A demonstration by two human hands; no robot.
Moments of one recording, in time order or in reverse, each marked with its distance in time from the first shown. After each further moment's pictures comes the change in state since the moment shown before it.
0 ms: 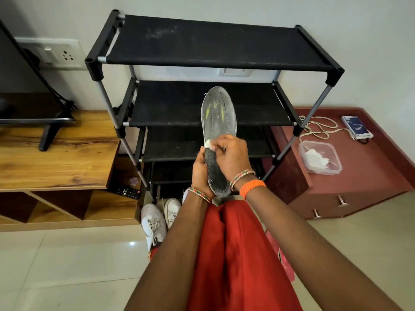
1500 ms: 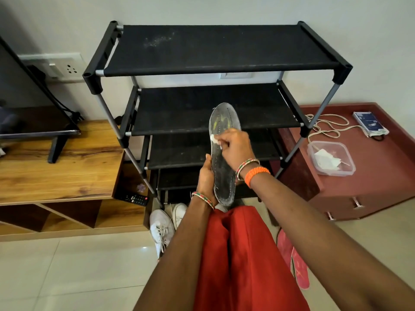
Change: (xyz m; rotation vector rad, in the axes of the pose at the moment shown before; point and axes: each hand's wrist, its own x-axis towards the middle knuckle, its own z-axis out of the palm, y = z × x) left_hand 0.020 0.001 -0.009 0.276 0.148 -0.012; right_hand 0.039 0.027 0.007 -0.042 -0.100 0.017
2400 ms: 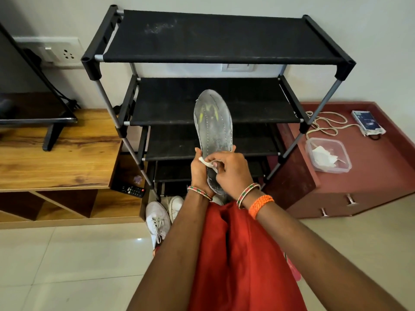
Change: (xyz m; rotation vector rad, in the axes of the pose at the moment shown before) left_hand -0.002 0.004 -0.005 -0.145 -0.062 0.055; right_hand -0.067 -0.026 -0.001 0.109 -0.085 0.018
